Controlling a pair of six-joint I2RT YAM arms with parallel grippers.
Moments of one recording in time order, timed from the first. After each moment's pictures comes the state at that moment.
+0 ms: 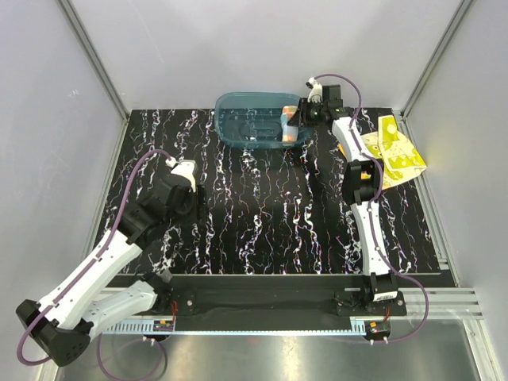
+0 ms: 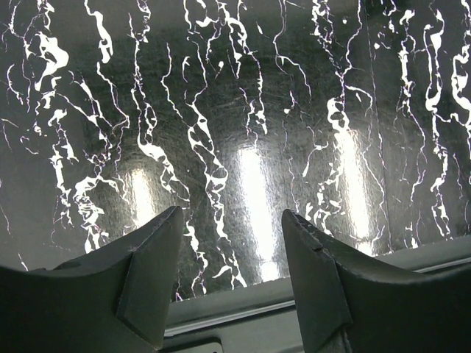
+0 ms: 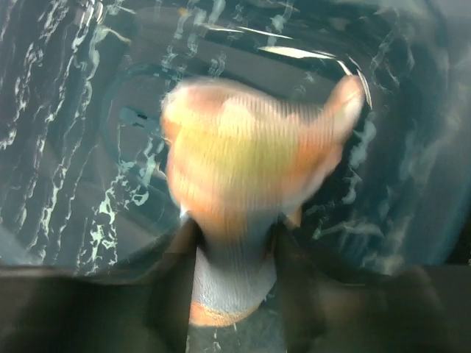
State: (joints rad) left arm -0.62 0.89 0.95 -0.84 -0.22 -0.43; right arm 0.14 2.80 2.69 -0.53 -0.59 0.18
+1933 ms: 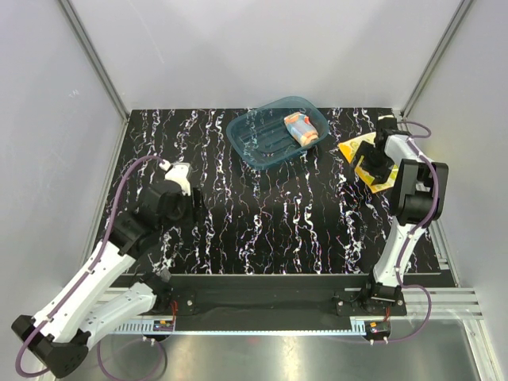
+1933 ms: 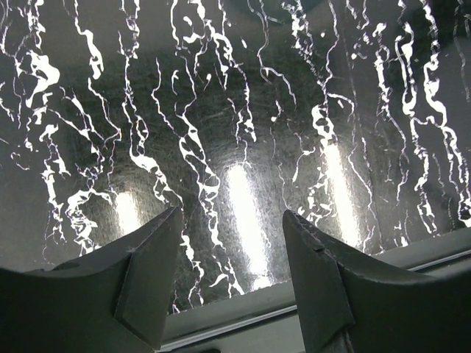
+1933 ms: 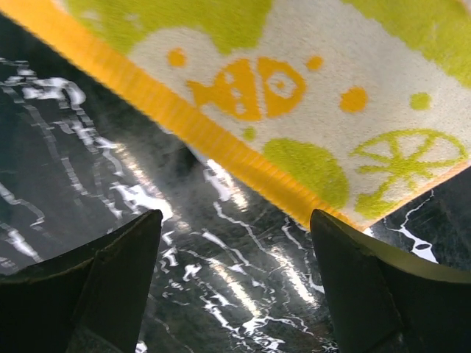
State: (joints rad) left arm -0.59 0.79 0.89 -0.79 -0.16 -0.39; right arm -0.14 2.05 1.56 -0.72 -0.03 0.37
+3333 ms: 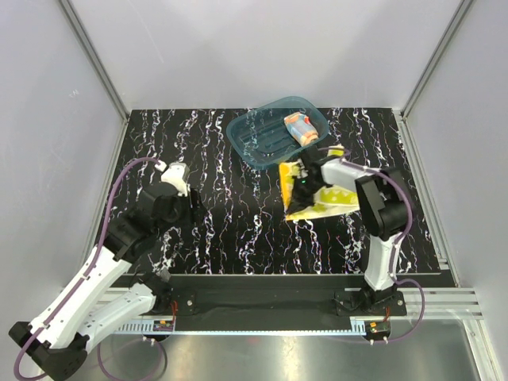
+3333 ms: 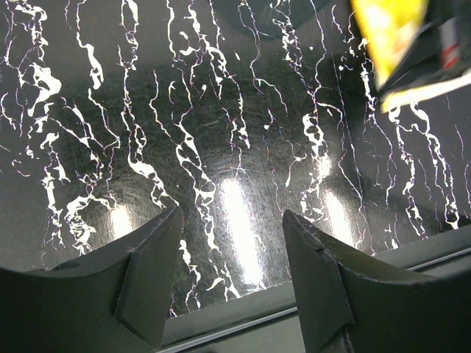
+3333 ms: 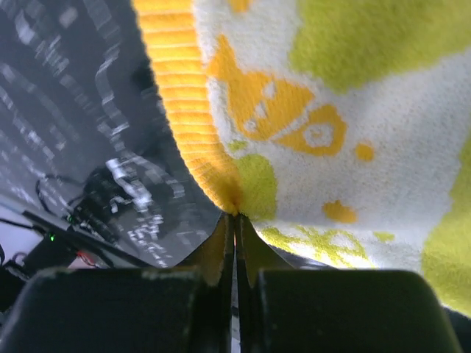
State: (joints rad) left arm -0.59 0.75 0.89 -0.78 -0.16 -0.39; right arm 0.36 1.96 1.25 -0.62 -0.39 0.54
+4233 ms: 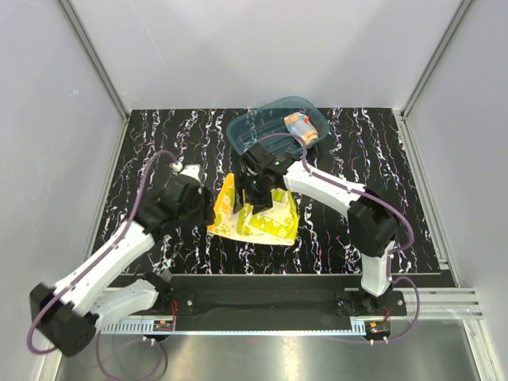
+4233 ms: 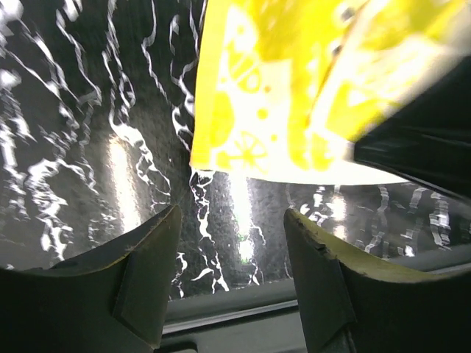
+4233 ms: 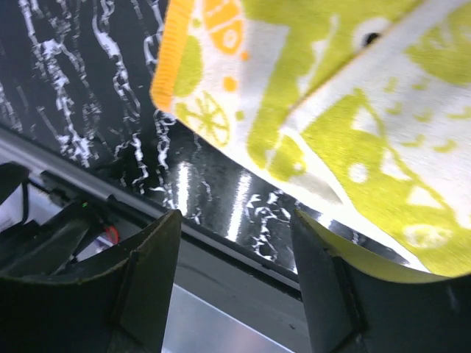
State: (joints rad) left arm -0.59 0.95 0.86 -0.77 -0.17 -0.51; right arm 0.82 1.93 1.58 -0.73 -0.25 0.73
